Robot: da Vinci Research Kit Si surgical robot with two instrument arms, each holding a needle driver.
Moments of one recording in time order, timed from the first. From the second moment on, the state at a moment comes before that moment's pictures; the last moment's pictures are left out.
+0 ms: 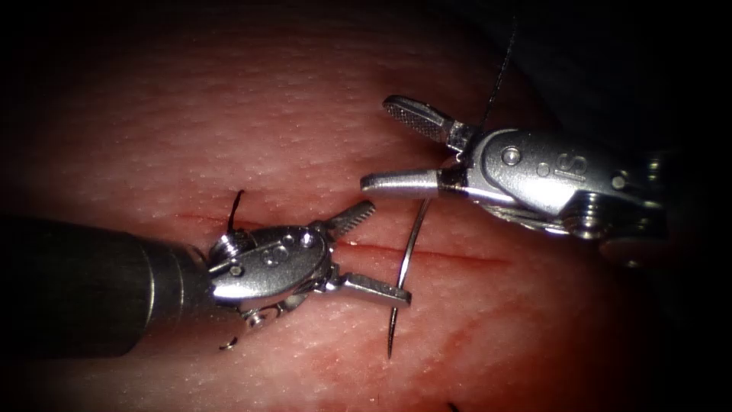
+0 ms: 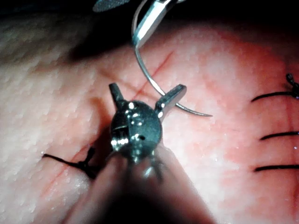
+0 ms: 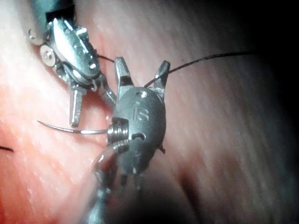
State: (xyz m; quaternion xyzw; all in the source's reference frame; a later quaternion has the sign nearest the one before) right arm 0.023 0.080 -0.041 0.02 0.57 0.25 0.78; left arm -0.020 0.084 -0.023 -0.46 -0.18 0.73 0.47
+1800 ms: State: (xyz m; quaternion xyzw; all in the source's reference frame) right arm 0.023 0.079 -0.041 0.01 0.57 0.24 0.79; left arm -0.023 0.085 -0.021 -0.52 -0.45 0.58 0.44
